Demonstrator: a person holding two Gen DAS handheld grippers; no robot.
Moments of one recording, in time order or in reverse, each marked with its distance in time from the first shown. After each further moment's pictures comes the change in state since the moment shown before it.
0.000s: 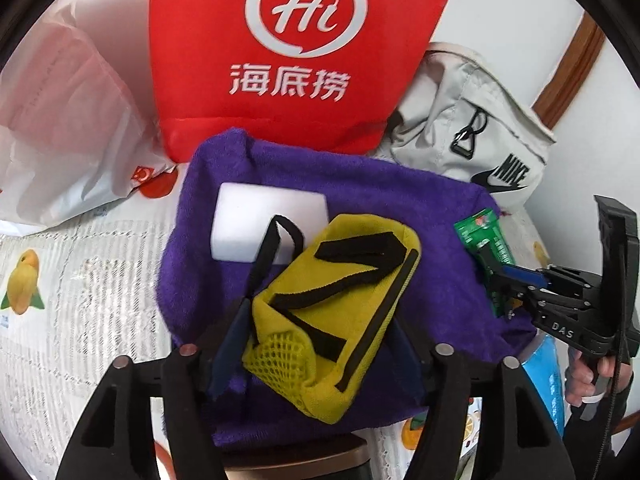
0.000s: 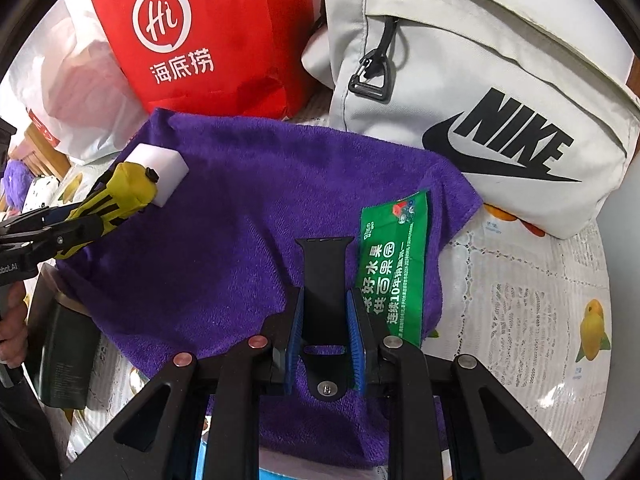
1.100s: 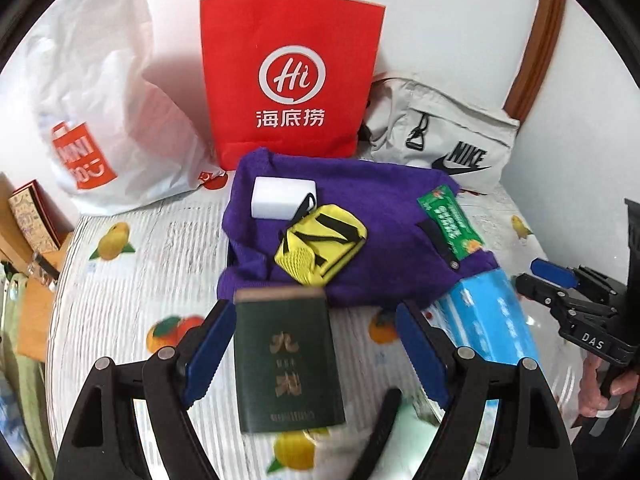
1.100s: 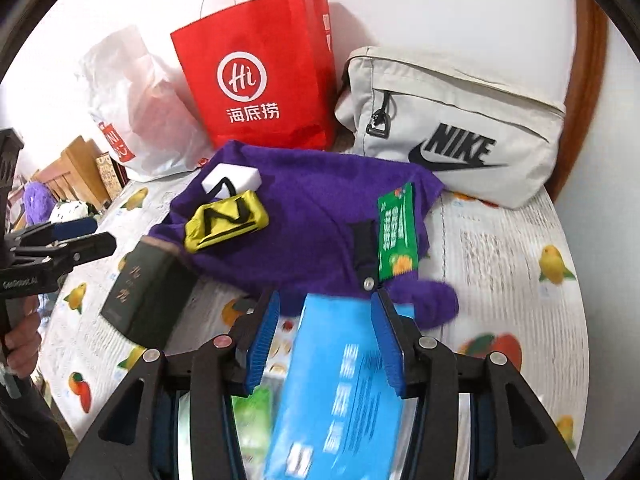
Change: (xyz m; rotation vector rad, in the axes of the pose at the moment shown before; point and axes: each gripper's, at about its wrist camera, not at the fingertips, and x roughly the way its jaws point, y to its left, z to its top) left arm -0.138 -0.041 -0.078 0.049 -0.097 0.116; right arm -0.133 0.036 -0.085 0.055 -0.174 0.032
